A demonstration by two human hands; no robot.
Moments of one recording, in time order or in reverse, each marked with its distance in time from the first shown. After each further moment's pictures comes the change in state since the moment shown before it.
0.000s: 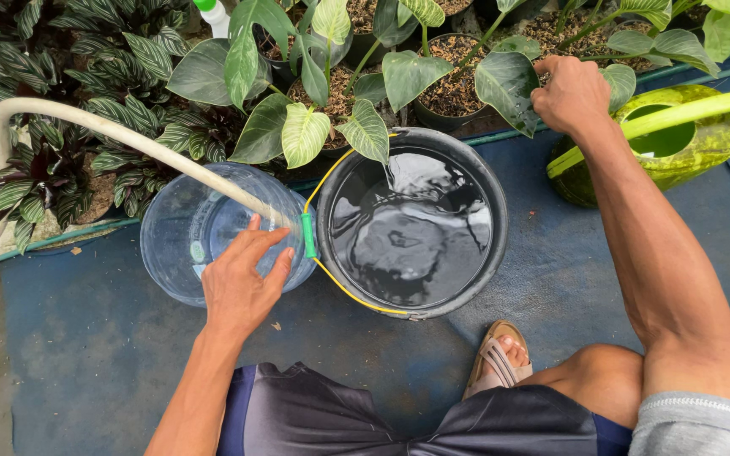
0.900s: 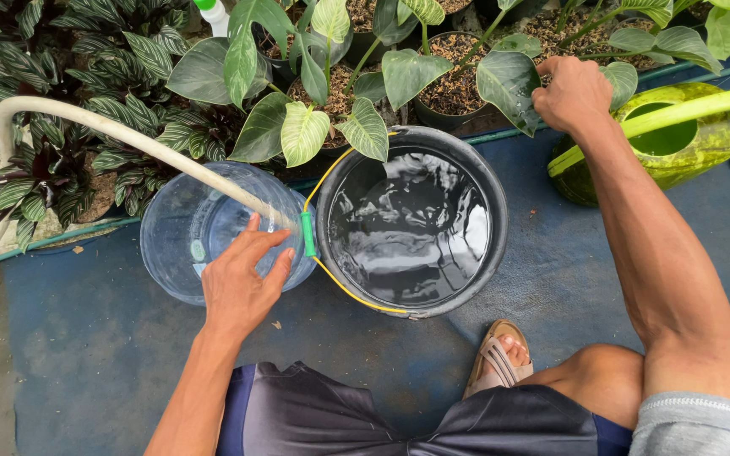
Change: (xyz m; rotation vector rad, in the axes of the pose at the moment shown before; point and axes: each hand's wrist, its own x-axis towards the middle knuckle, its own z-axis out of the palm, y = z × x) left_hand -0.002 -0.002 0.001 -0.011 -0.007 0.005; right_hand 0.002 0.001 0.004 -0.065 -0.036 0.081
